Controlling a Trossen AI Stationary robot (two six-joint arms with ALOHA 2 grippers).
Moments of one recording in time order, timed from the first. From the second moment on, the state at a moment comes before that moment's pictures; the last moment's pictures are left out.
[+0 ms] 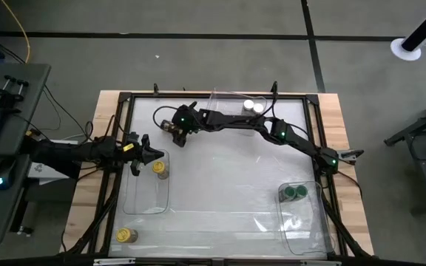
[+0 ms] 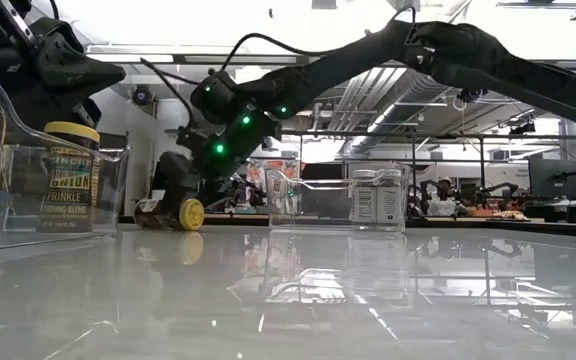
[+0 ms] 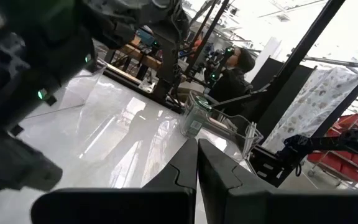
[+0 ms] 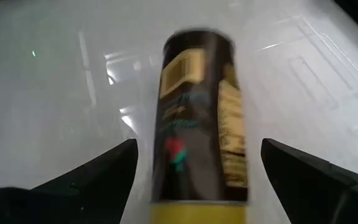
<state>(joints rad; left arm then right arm) -0.06 0.09 0.01 0.09 -0.06 -0.49 -0.24 2.62 2.27 -0.38 0.03 0.06</state>
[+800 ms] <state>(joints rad) -0.06 0.09 0.01 0.09 -0.06 -0.49 -0.25 2.66 2.31 -0.48 0.15 -0.01</state>
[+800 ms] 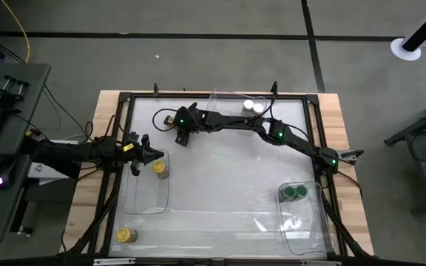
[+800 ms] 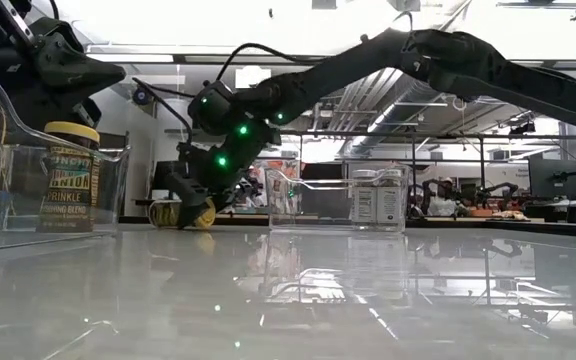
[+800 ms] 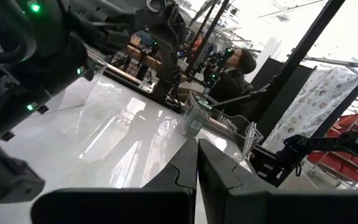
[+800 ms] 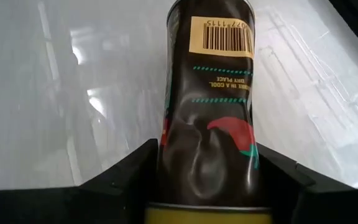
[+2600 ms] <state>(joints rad) -0.06 0.09 0.01 0.09 -0.06 -0.49 0.24 2.37 2.35 -0.75 0.12 0.30</state>
